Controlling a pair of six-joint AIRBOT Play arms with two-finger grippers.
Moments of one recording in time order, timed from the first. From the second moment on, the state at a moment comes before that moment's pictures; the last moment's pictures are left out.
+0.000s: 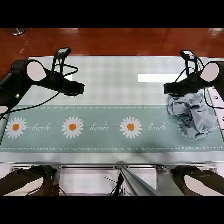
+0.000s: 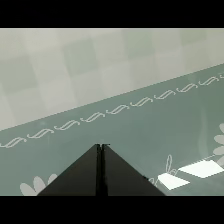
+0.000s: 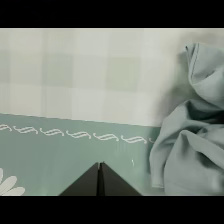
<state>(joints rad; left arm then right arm) -0.31 -1.25 1.17 1.32 -1.08 -1.57 0.09 -1.21 1.13 -1.49 1.13 1.62</state>
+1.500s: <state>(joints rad) -0.30 -1.27 1.20 1.33 -1.03 -1.57 0.09 -1.21 1.14 -1.42 0.97 1.62</state>
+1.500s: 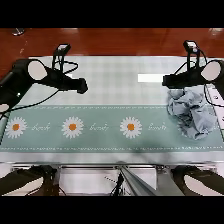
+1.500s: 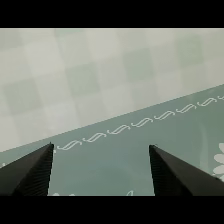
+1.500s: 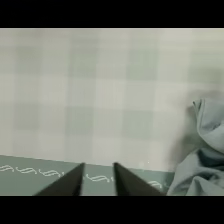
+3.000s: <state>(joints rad) -0.28 -0.74 0.58 1.24 -0.92 -1.70 -0.36 -1.35 0.96 -1.48 0.93 1.72</state>
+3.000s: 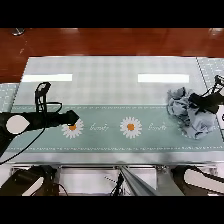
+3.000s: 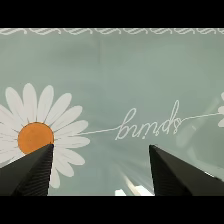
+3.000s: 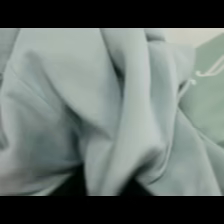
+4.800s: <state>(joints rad) -0.27 -0.75 0.63 1.29 -0.84 -1.63 0.42 -1.16 1.37 -1.02 1.10 1.44</state>
